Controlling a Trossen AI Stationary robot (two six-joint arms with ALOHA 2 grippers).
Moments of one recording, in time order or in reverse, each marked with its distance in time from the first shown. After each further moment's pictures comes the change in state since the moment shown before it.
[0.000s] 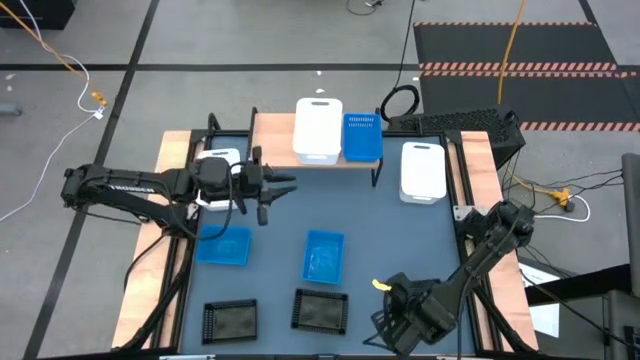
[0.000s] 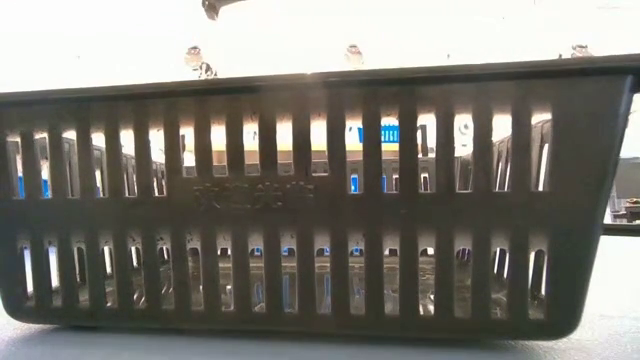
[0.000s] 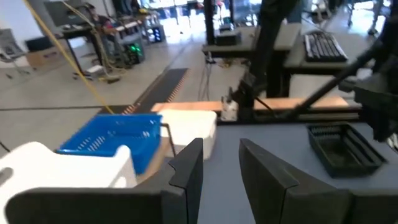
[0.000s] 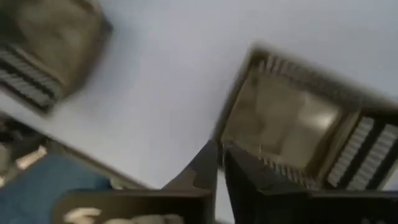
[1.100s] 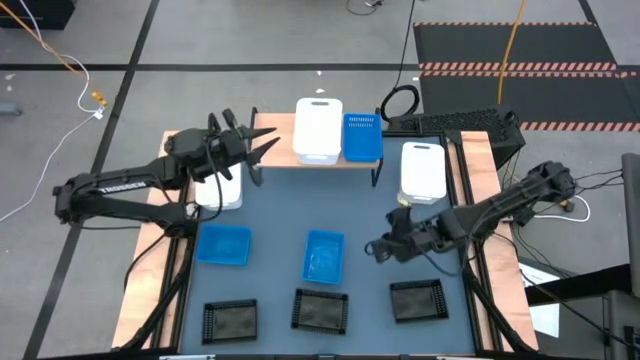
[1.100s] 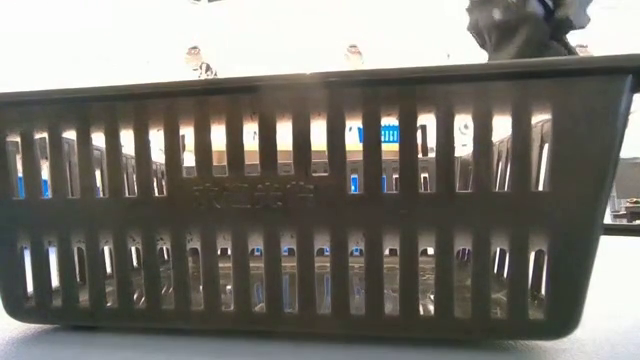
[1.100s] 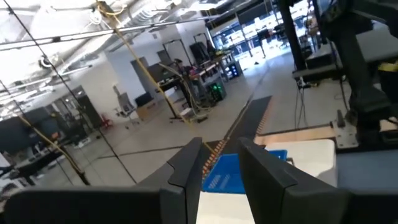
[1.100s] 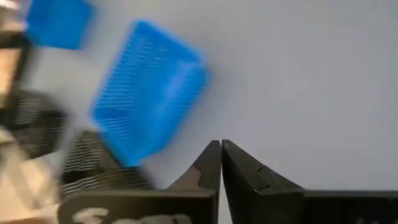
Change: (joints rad) left arm 0.265 -0.088 -0.010 0.166 -0.011 0.329; right arm -0.352 -0.568 -0.711 0.704 0.224 -0.401
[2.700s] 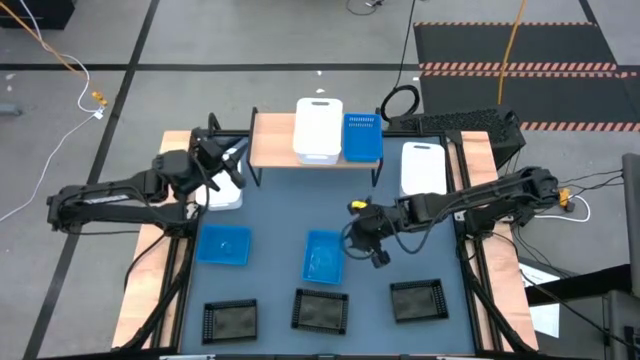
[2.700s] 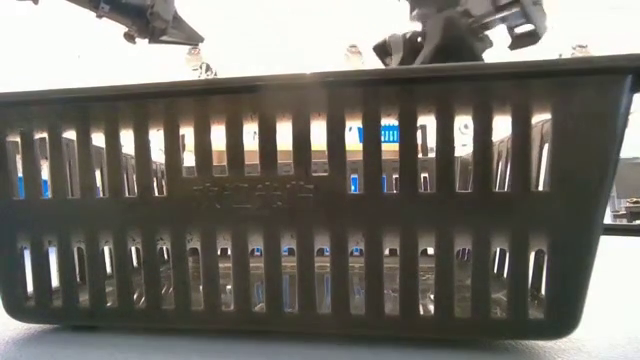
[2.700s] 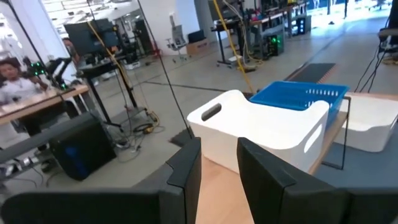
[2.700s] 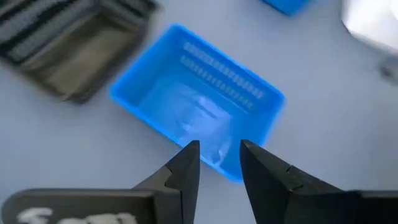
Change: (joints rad) left arm -0.067 -0.290 -0.225 -0.222 -0.422 -0.238; right arm -0.278 0.182 0.100 0.221 -0.353 -1.739
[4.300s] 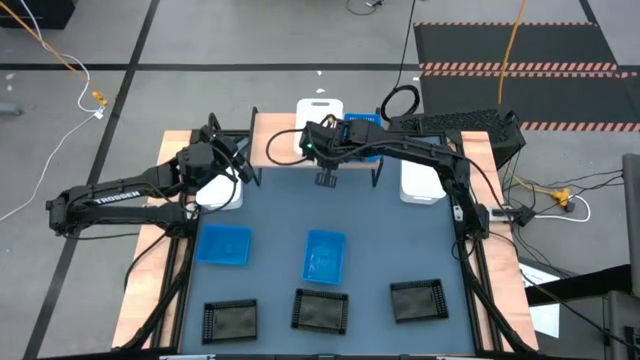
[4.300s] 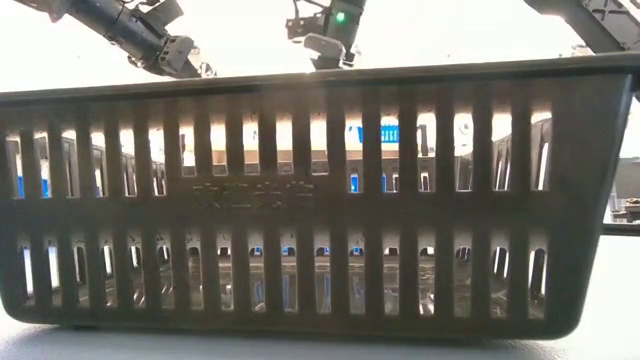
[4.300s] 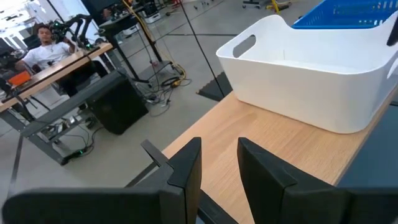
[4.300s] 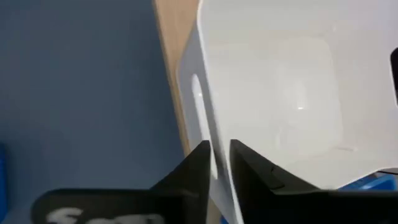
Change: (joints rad) left arm 0.139 0.105 0.001 -0.131 -0.005 -0.015; right arm -0.365 0.645 1.229 -0.890 0.345 0.142
